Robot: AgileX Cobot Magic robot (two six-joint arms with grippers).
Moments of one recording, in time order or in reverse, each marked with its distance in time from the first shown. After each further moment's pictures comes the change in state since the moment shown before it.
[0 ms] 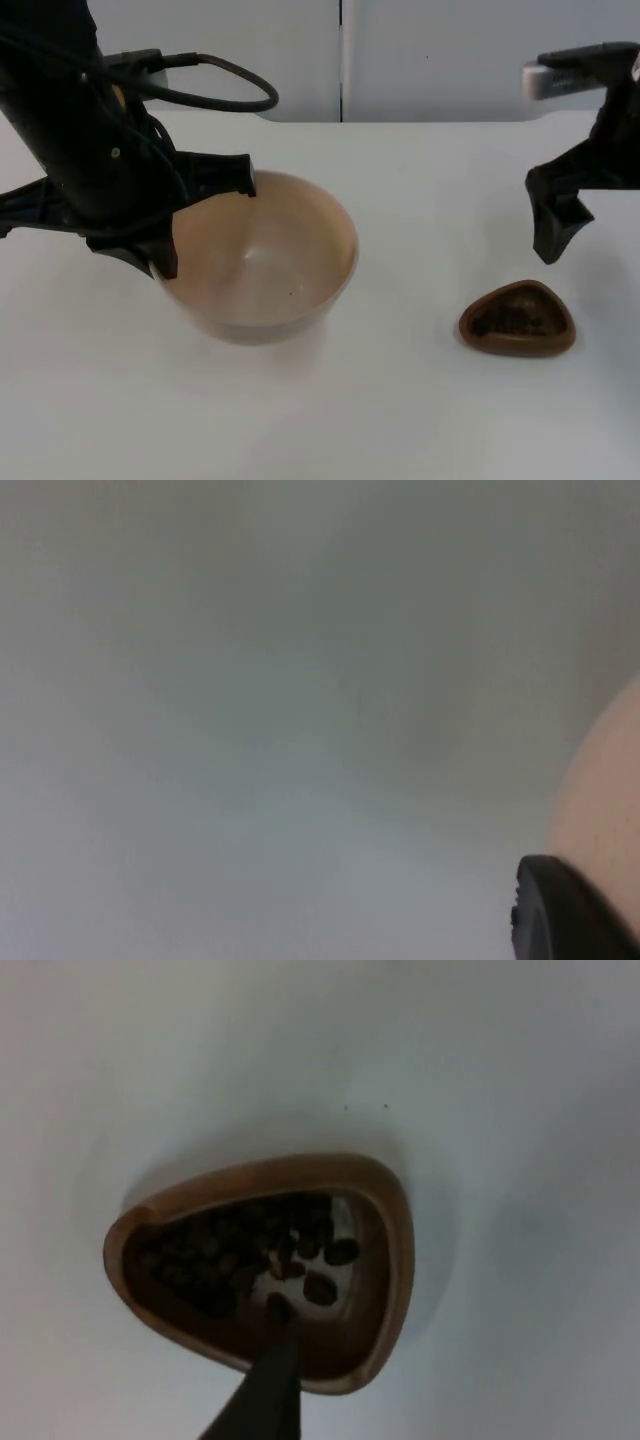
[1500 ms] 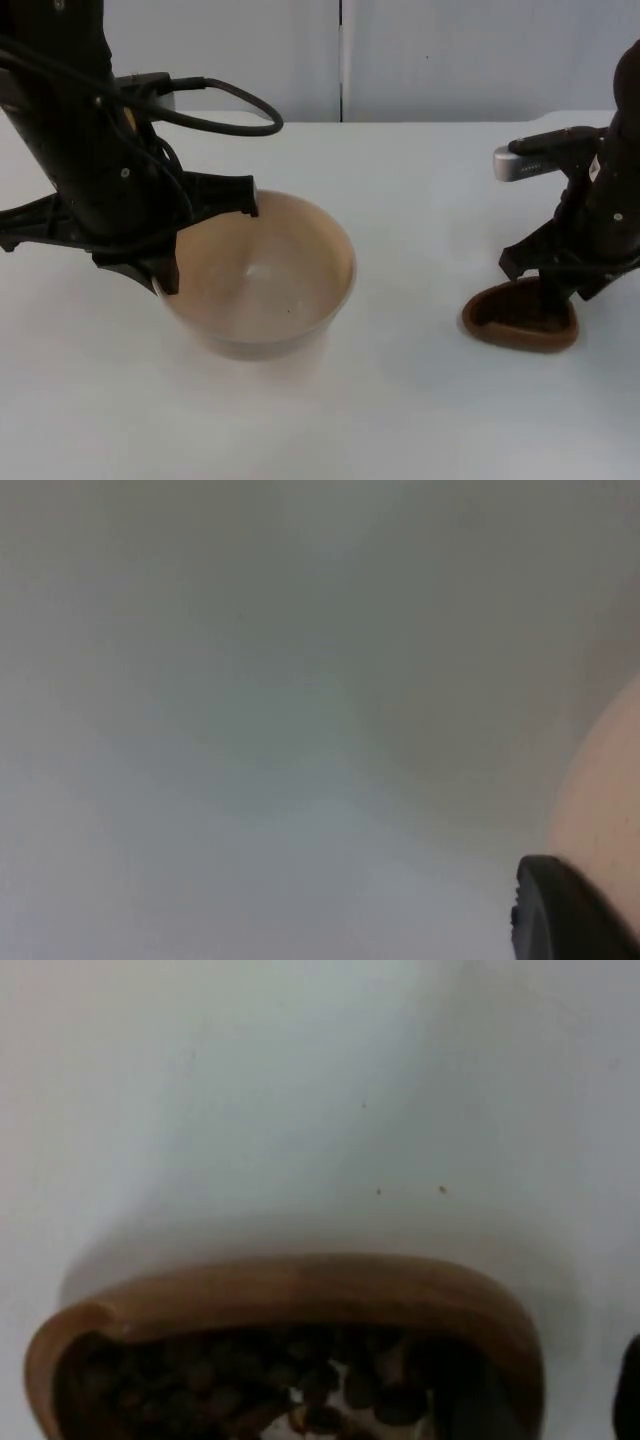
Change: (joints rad) right arm 0.000 0.141 0.101 -0.028 -0.291 0.016; left arm 0.000 0.045 0.000 0.006 -0.016 0.000
